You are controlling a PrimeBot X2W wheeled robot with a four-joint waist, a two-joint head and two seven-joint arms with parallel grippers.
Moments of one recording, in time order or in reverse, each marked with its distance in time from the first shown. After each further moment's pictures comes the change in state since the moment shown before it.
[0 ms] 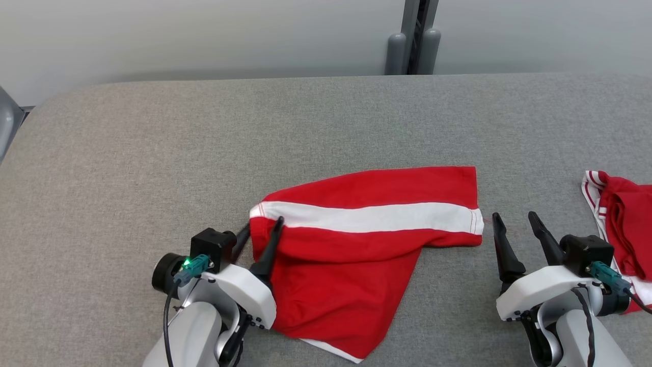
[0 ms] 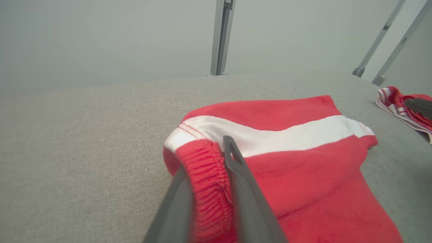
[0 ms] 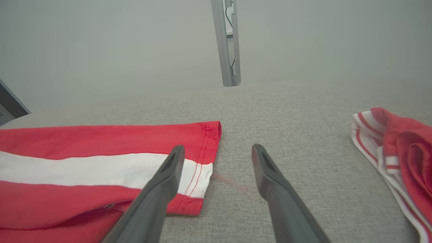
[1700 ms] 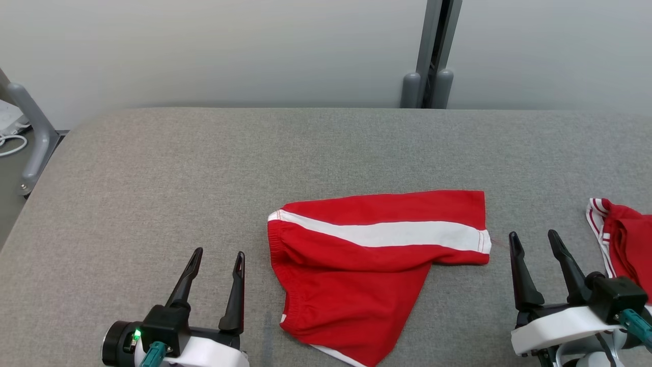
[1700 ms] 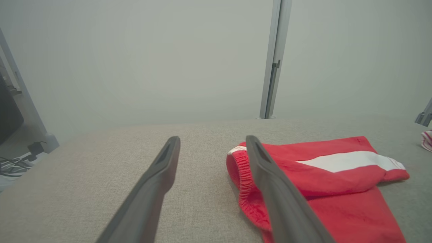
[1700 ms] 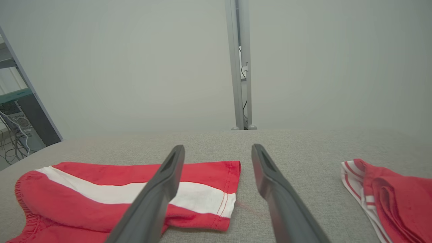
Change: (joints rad) left arm 0.418 -0.019 0.266 -0.511 0.236 0.142 0.000; right arm 0.241 0.013 -0.052 -0.349 -0.038 0.000 0.000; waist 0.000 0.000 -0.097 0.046
